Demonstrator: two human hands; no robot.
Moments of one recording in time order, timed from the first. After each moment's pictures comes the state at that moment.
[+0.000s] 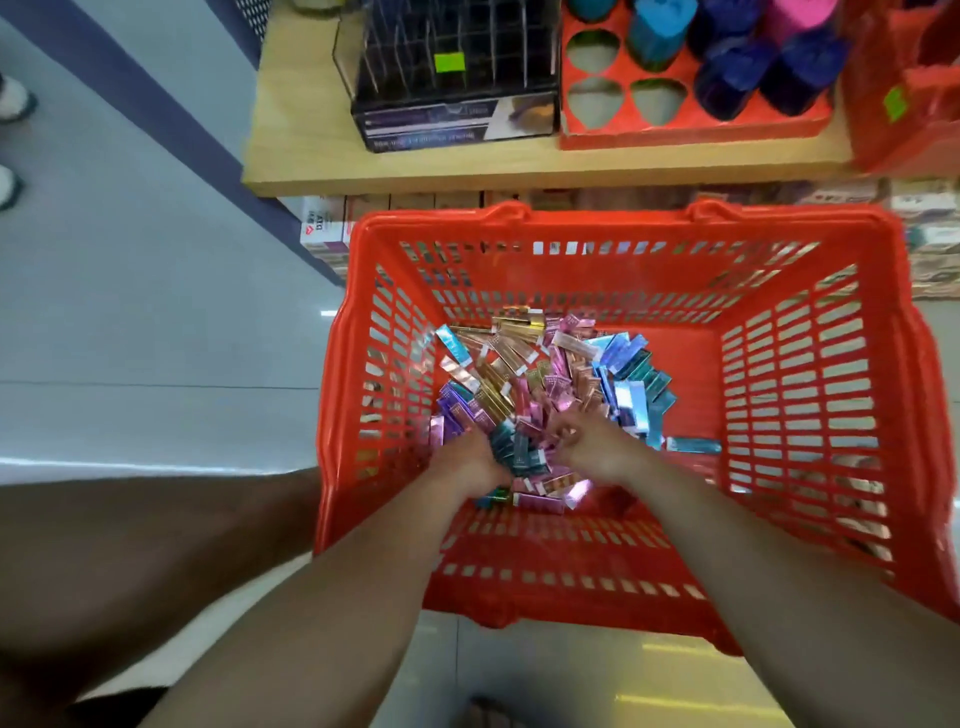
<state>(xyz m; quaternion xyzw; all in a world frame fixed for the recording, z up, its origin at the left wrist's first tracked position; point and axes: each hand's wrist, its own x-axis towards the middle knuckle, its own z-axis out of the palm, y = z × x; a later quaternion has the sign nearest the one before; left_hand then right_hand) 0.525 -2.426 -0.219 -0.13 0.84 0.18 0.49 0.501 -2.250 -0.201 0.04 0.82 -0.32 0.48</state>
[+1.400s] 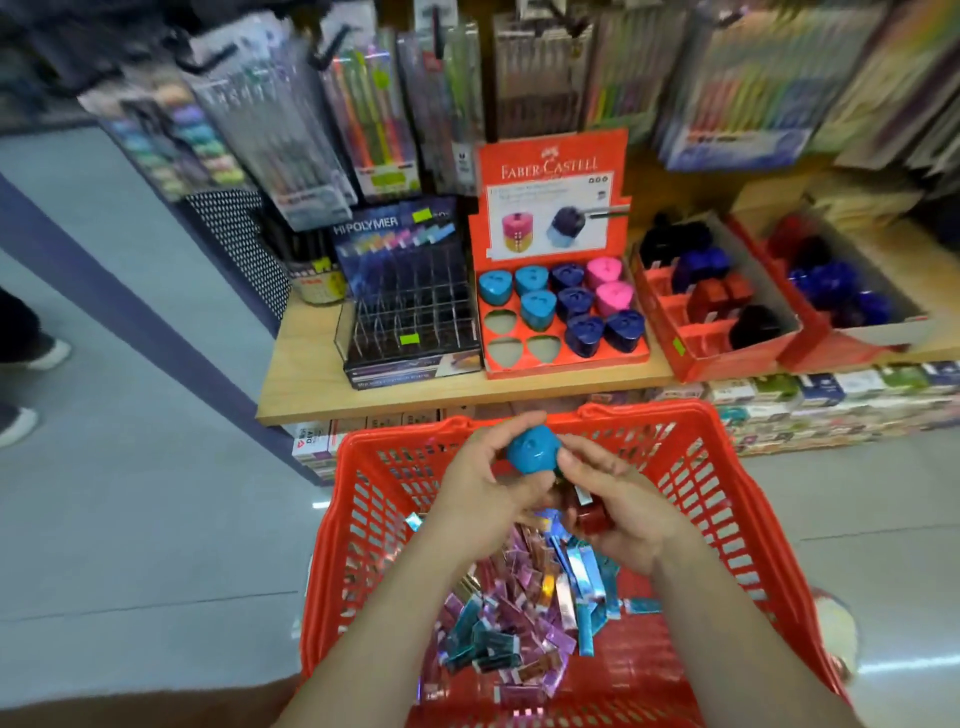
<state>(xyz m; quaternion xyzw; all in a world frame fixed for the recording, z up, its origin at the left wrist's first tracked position) 0.455 -2.365 -0.010 0.00 0.74 0.65 0.17 0.457 -2.212 -0.045 0.17 0.46 -0.83 0.25</state>
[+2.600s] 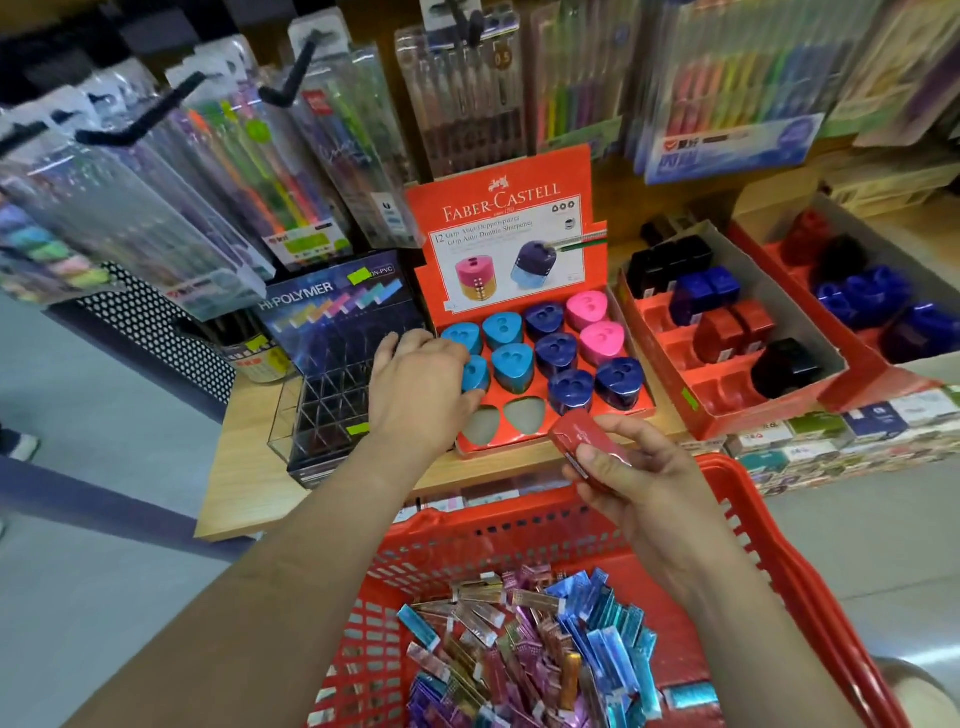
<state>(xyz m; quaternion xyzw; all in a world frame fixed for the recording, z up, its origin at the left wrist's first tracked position) 0.258 -2.360 -0.020 0.13 0.99 -0.01 -0.07 0.378 -2.180 -0.043 0.21 0.47 -0.85 0.05</state>
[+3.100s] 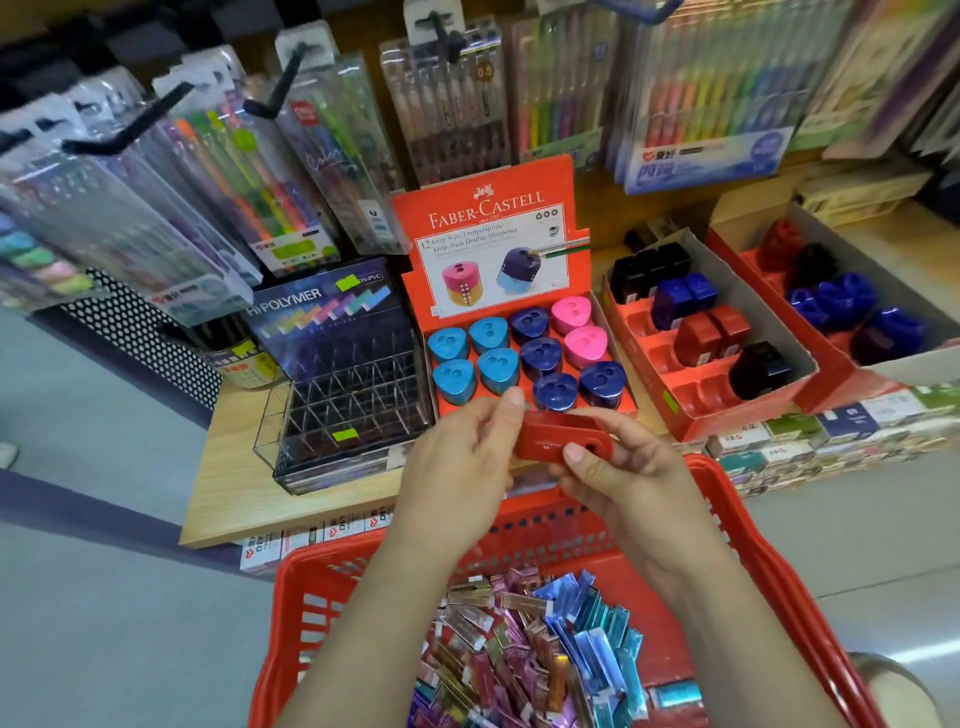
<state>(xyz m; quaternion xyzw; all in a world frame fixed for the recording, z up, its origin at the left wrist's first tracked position) 0.350 -2.324 0.020 0.04 0.89 0.45 0.09 0.383 -2.178 -0.029 0.15 0.51 -0.85 0.03</state>
